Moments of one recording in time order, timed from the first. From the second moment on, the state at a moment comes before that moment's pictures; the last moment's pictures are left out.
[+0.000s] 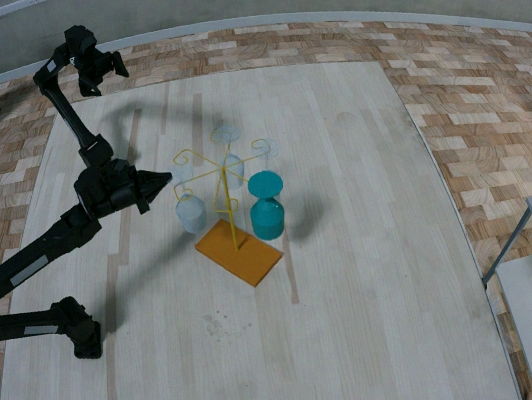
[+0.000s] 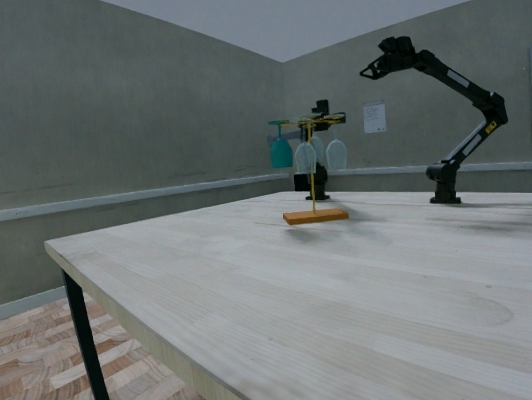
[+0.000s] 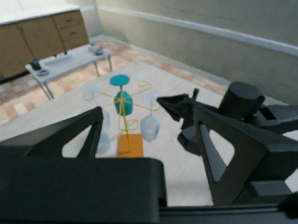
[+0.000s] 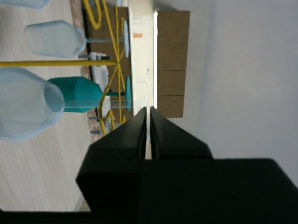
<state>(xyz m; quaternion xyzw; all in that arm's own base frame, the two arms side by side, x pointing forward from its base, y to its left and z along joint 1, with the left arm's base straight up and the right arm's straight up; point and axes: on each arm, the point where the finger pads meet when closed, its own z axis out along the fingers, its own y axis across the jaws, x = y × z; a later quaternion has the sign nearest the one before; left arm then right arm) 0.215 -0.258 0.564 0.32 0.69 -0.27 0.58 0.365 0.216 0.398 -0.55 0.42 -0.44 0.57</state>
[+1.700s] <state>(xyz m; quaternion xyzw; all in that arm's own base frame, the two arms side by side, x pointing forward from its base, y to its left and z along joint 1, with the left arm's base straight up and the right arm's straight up) 0.190 -0.266 0.559 0.37 0.68 -0.31 0.56 0.299 0.193 0.348 -0.57 0.42 -0.43 0.56</state>
